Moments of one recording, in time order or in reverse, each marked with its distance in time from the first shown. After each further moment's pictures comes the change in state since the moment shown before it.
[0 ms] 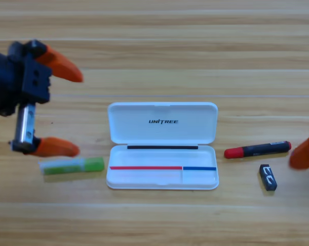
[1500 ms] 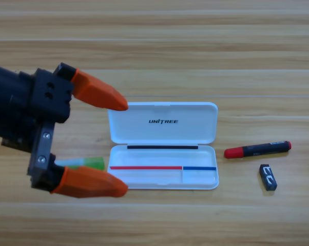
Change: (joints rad) arm 0 -0.035 -0.065 0.133 -0.271 -0.328 -0.239; arm 1 0.121 -0.405 0.056 -0.052 0.486 -0.587
